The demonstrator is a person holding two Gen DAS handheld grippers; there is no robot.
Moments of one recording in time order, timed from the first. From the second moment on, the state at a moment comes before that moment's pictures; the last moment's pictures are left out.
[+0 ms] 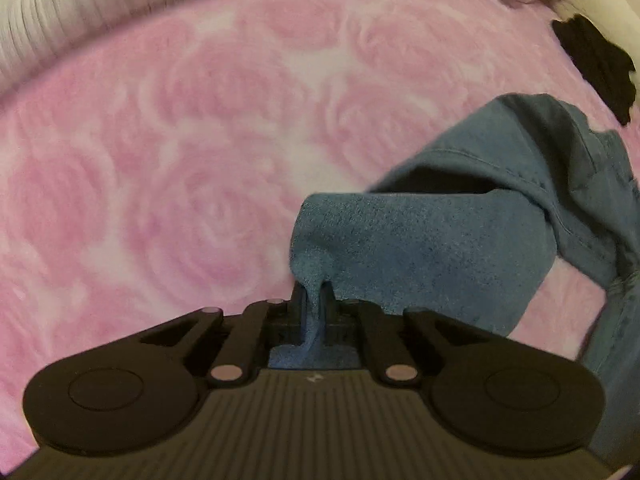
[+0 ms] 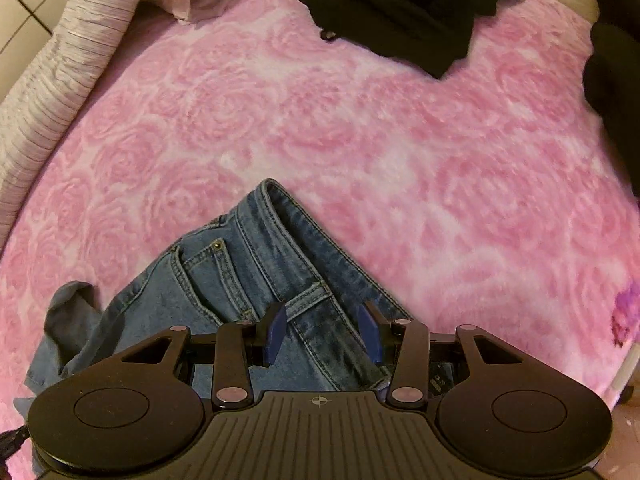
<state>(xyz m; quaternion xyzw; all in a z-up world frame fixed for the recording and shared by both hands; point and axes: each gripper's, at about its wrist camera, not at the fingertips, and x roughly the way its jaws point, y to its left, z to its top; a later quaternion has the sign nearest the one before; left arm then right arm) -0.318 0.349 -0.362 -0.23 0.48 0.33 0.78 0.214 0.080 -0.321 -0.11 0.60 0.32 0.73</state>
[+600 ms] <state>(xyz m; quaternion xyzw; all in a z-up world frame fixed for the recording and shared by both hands) -0.492 0.309 -0.308 -0.09 0.53 0.64 0.54 0.203 0.076 -0.312 -0.08 0.61 0.32 0.73</state>
